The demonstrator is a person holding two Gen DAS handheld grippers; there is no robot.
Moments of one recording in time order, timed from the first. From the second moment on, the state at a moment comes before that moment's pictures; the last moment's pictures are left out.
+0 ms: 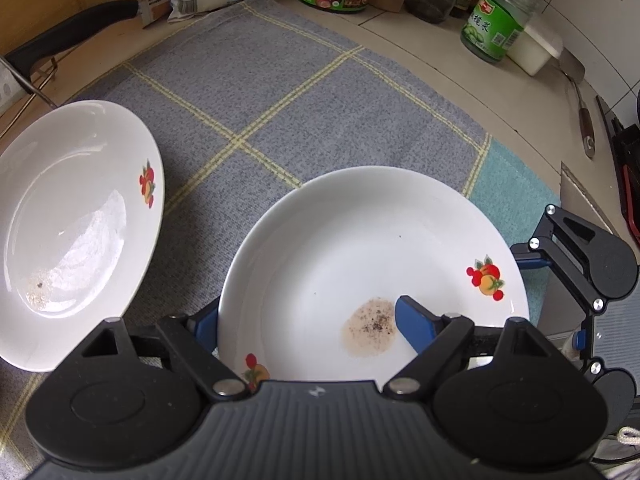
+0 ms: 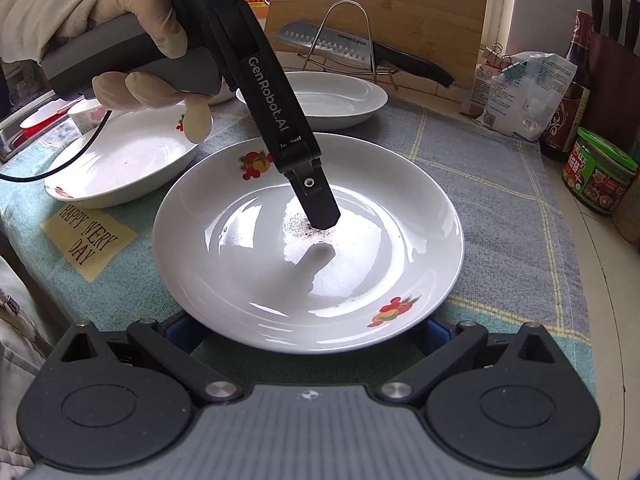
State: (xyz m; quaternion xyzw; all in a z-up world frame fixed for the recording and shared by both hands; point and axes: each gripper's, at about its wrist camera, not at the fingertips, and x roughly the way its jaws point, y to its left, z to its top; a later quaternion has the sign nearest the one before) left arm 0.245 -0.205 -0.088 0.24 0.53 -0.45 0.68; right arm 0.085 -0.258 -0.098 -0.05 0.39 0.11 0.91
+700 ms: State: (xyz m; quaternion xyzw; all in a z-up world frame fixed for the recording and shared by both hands) left arm 0.247 -0.206 -0.073 0.22 0.52 -0.46 0.69; right arm 0.083 -0.262 -0.085 -0.07 0.39 0.10 0.91
